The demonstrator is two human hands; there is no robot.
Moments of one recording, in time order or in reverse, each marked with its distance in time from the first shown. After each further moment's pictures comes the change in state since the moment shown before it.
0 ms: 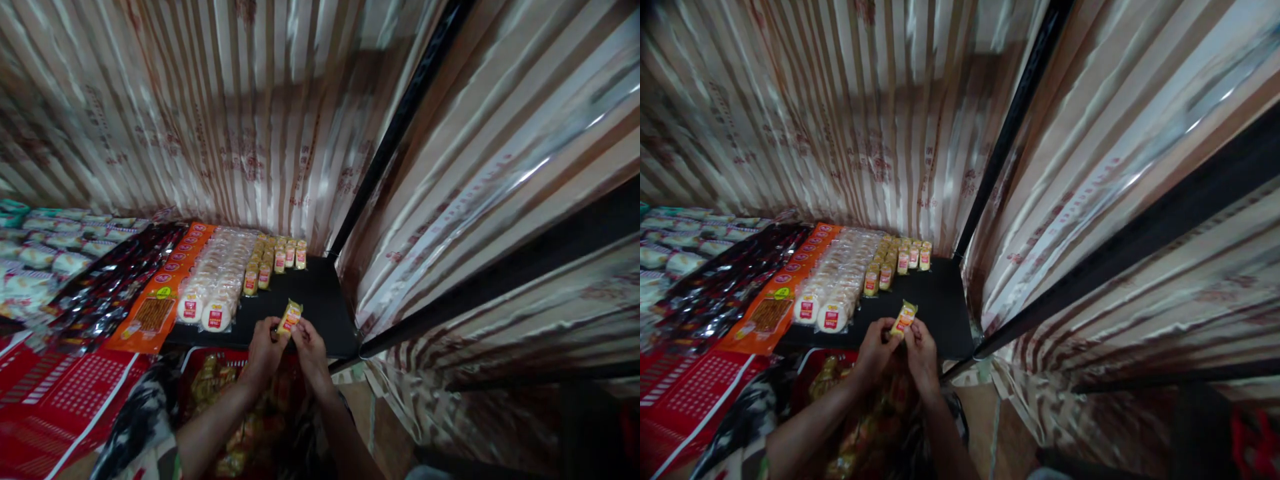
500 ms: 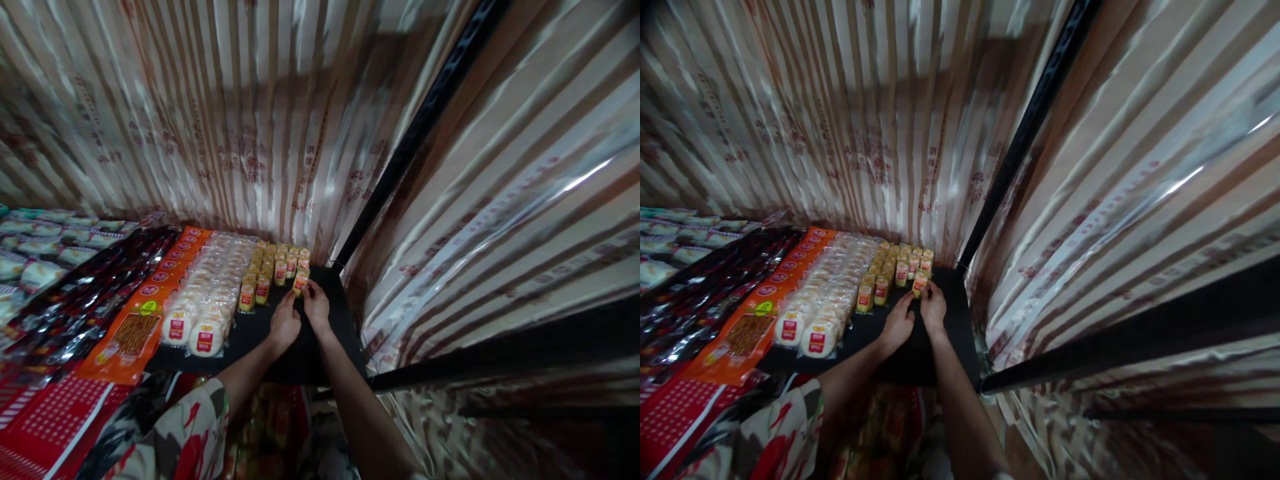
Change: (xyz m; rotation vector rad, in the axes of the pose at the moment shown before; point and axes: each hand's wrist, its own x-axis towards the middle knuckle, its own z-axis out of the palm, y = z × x) left_hand 0.105 0.024 0.048 0.184 -0.142 0.161; right_hand 0.163 0.002 -0.008 -0.590 0.250 -0.241
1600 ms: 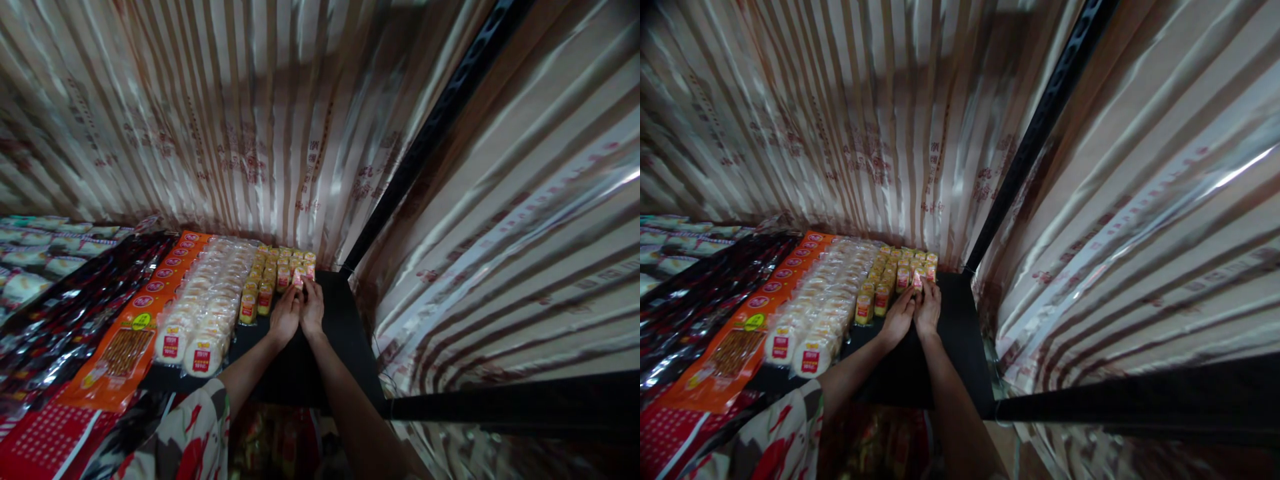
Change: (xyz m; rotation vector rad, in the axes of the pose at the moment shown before) left_hand 0.047 -0.021 0.001 -0.043 0.021 0.023; right_hand 0.010 0.011 0.037 -0.010 0.050 -0.240
